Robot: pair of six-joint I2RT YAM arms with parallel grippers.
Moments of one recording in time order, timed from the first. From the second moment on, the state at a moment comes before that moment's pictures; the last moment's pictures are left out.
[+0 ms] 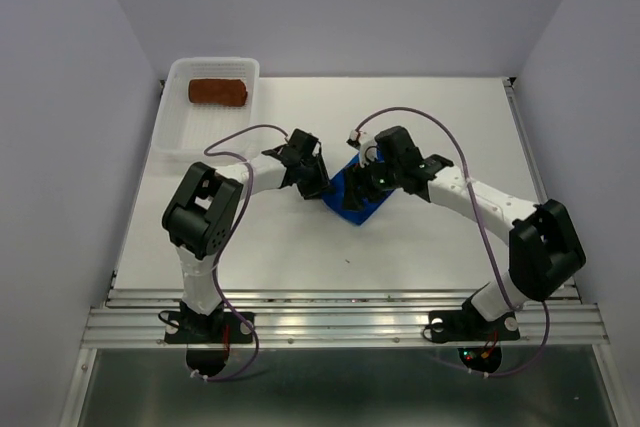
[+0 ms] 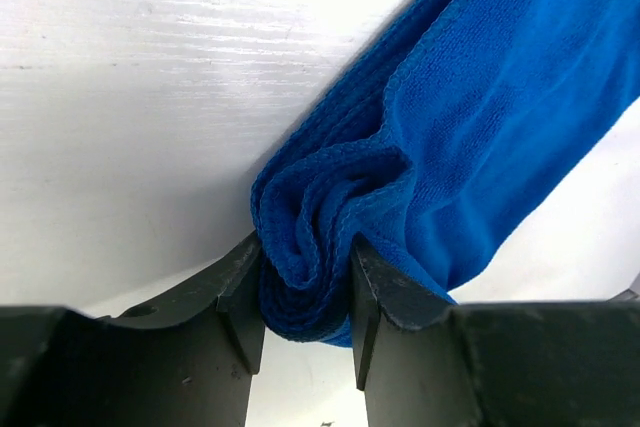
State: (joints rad) left arm -0.55 1.90 1.16 -0.23 0.20 -0.84; right arm 0.54 1.57 1.09 -0.38 -0.51 0.16
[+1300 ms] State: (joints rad) left arm -0.53 1.87 1.19 -0.38 0.25 -0.77; right arm 0.92 1.70 0.90 -0.08 0.32 -0.02
